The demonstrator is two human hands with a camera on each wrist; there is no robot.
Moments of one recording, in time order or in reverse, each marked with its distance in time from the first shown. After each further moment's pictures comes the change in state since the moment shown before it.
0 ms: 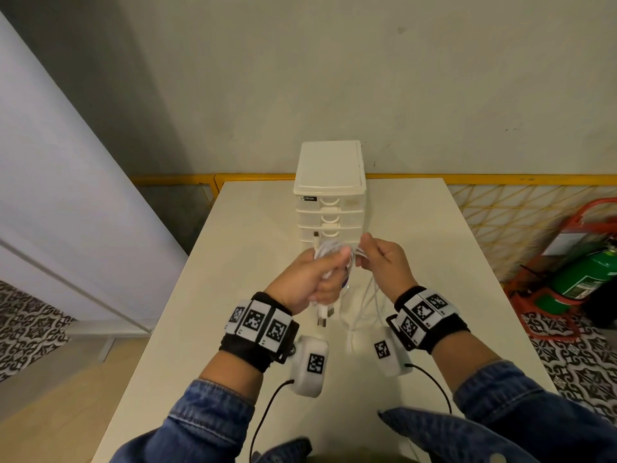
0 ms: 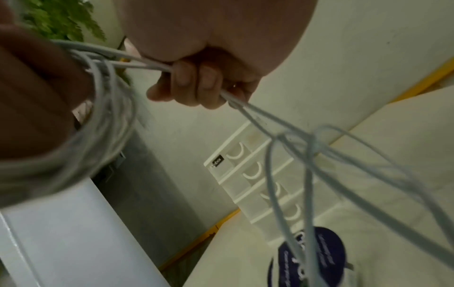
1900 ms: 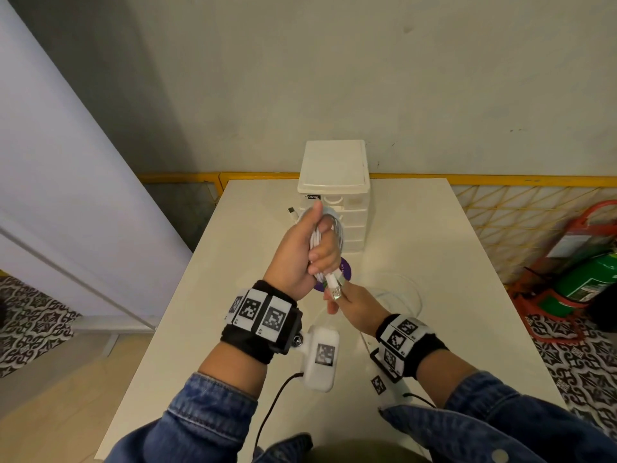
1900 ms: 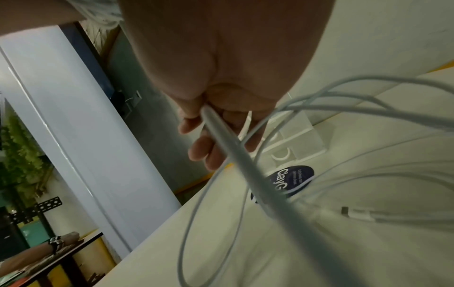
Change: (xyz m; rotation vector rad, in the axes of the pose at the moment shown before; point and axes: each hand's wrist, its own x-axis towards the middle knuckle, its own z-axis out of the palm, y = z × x) left_hand 0.005 0.024 0.003 -0.393 0.092 0.228; right_hand -0.034 0.043 0.037 -0.347 -0.436 0.125
